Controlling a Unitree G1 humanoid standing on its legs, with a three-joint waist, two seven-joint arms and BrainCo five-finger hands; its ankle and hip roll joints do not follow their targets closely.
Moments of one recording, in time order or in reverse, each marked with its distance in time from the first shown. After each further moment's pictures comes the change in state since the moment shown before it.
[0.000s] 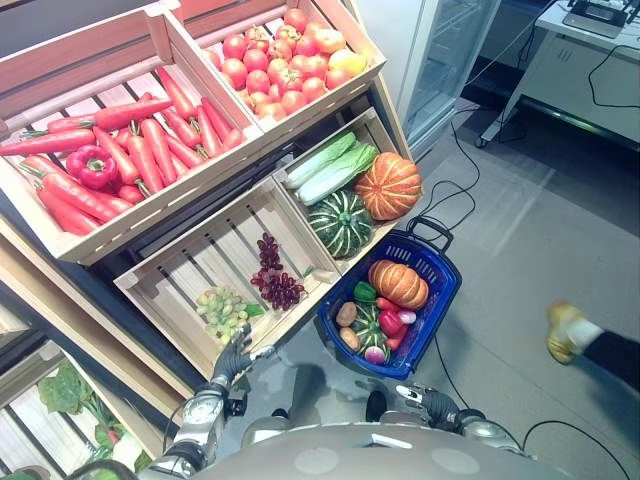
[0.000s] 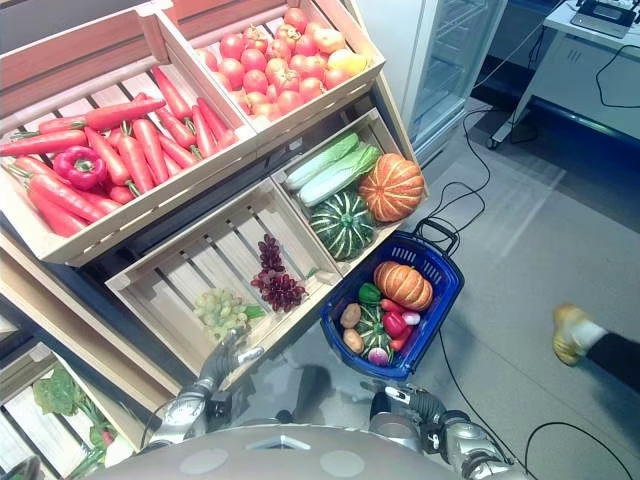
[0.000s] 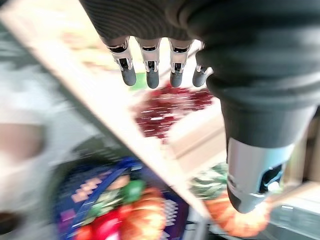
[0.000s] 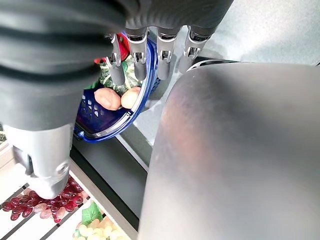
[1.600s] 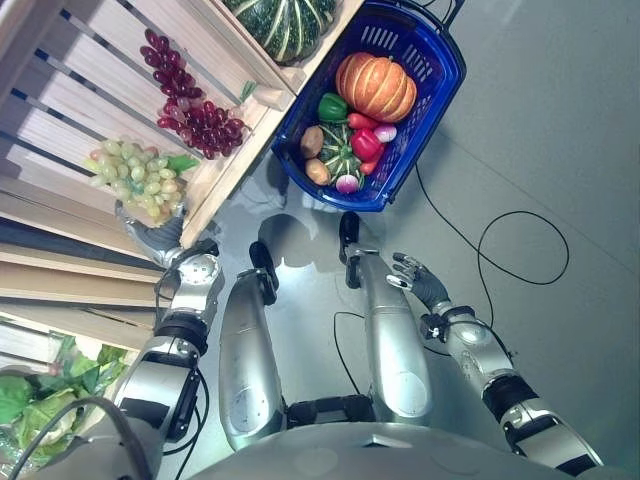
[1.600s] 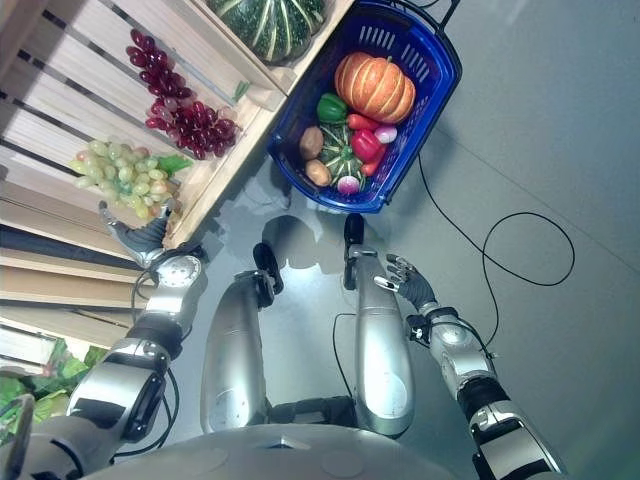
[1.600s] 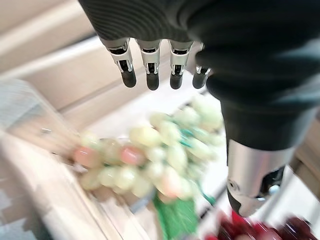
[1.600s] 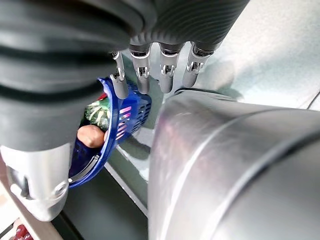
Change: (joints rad) left arm -0.500 0.110 0.128 -0.156 -0.069 0.188 1.089; right arm -0.163 -0.127 0.144 -0.557 0.191 -0.097 -0.203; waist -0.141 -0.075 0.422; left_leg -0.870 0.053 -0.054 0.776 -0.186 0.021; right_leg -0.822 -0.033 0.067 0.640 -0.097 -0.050
